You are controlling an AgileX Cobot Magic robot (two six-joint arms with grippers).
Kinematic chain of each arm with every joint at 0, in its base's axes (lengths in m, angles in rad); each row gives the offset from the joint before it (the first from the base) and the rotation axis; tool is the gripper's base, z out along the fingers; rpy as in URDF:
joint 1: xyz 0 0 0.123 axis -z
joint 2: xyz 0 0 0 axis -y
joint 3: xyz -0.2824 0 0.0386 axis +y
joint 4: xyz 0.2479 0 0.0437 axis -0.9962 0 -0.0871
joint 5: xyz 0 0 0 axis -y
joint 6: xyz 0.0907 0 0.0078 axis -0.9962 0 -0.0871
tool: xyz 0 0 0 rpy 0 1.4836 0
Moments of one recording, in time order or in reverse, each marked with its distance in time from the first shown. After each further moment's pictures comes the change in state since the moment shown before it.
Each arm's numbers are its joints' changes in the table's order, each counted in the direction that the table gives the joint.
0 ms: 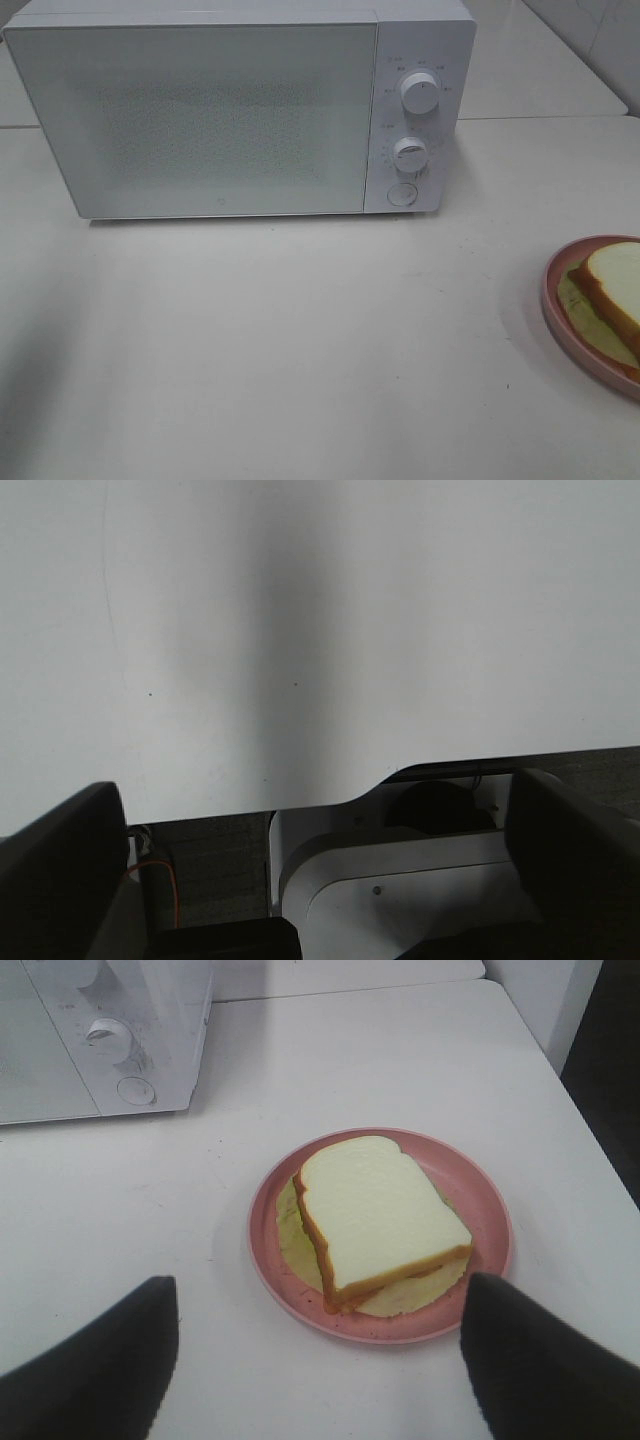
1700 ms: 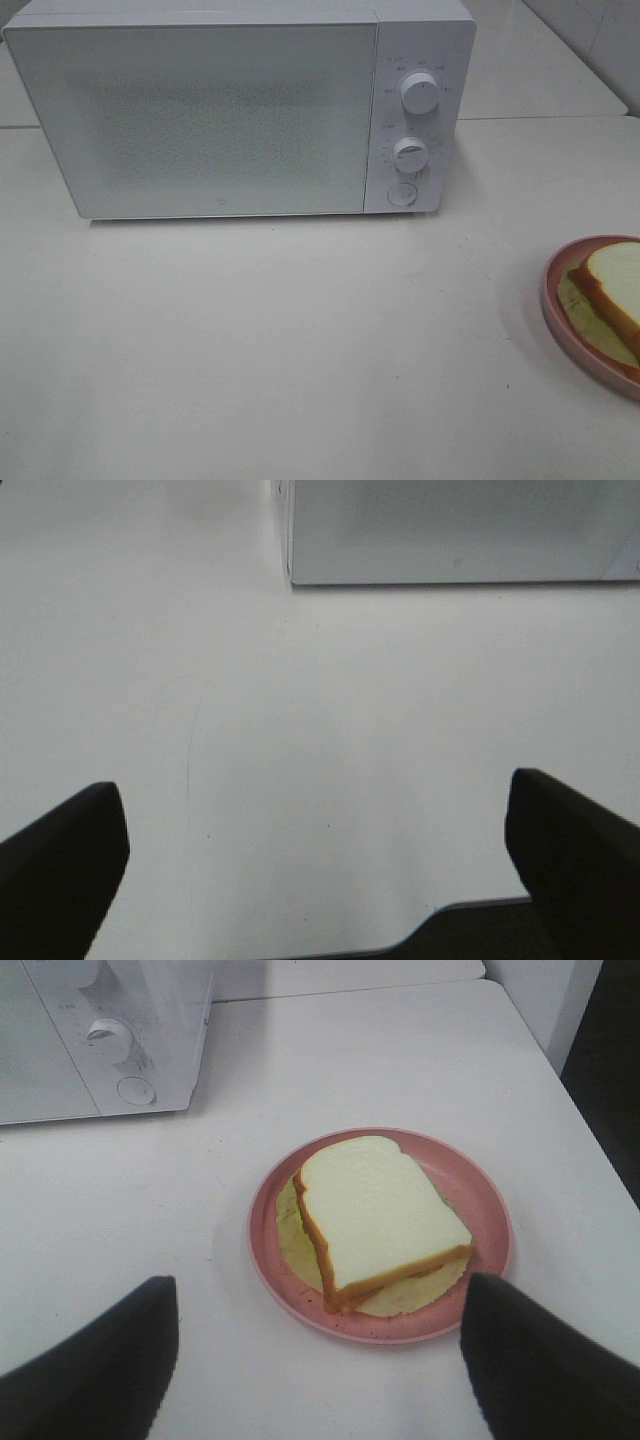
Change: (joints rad) left arm 0.000 1.093 0.384 -0.056 0.116 0.004; right arm 0.000 0.000 0.000 0.000 0.000 0.000
